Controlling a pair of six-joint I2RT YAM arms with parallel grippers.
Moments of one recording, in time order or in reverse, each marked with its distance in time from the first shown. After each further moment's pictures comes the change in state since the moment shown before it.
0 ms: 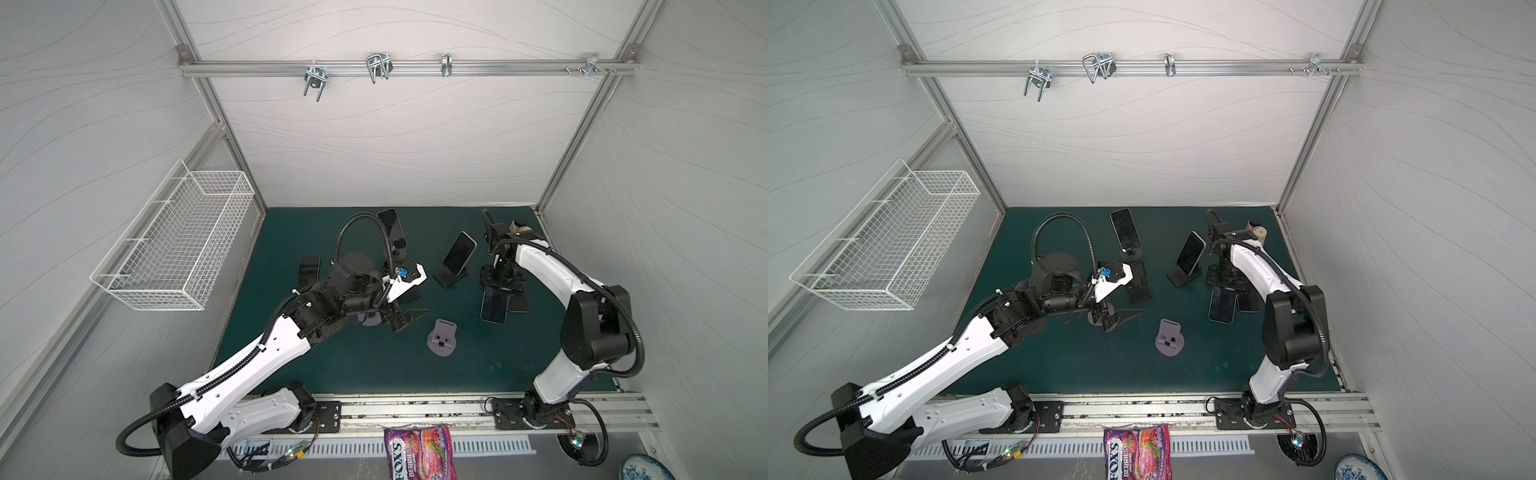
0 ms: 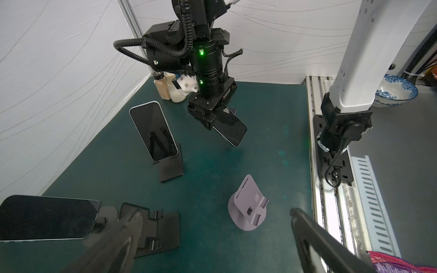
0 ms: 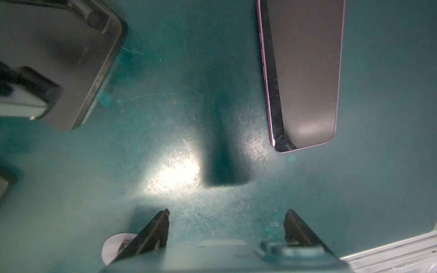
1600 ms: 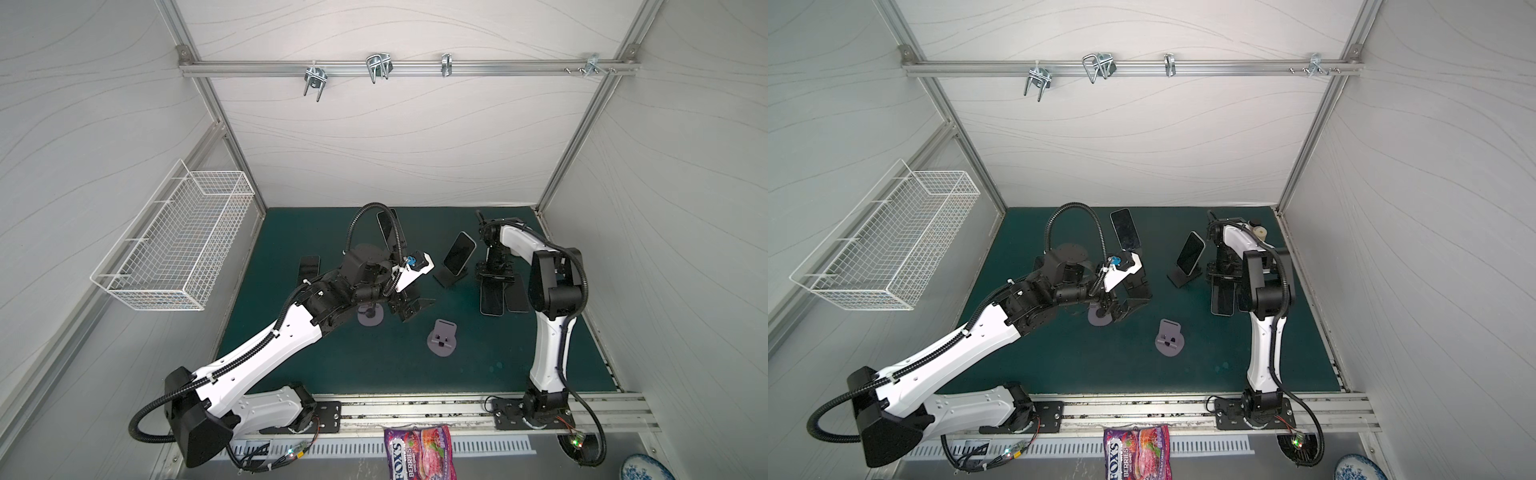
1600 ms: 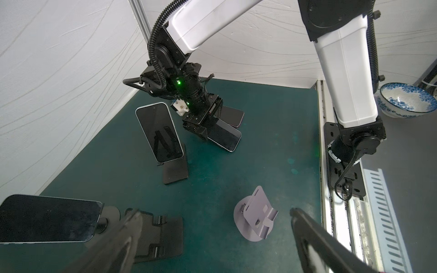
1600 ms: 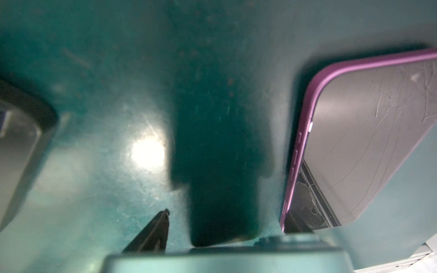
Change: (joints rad) left arm -0.001 0.099 0.073 0.011 -0.032 -0.026; right arm -0.093 0.441 0.326 -0.108 -0.043 -0.161
